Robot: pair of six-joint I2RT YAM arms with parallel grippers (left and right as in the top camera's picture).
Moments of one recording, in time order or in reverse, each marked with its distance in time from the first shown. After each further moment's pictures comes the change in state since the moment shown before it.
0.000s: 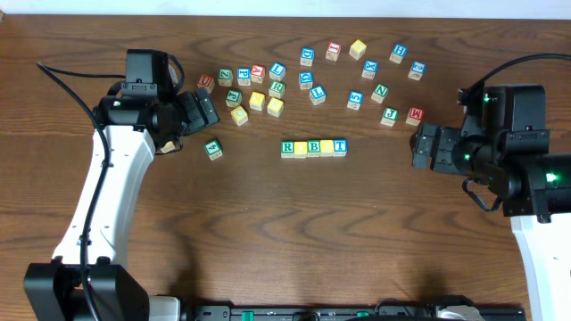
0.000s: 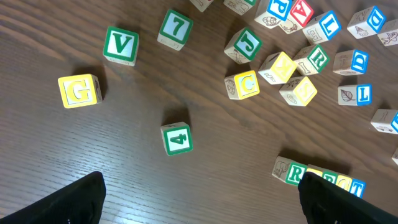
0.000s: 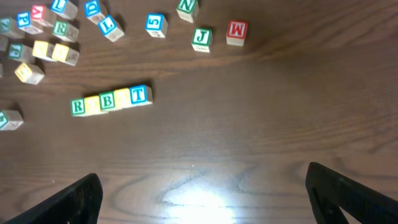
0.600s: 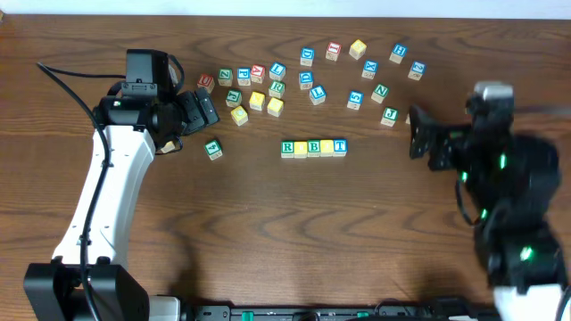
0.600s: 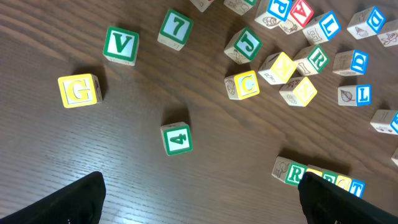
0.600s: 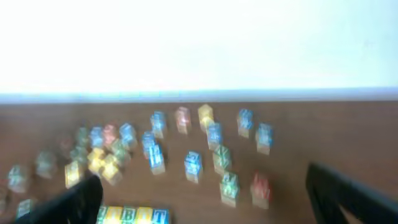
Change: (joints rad) left arm 0.000 0.000 0.000 -0.001 0.000 -0.003; right arm 0.004 -0.388 -0.531 0.898 -0.064 -0.144
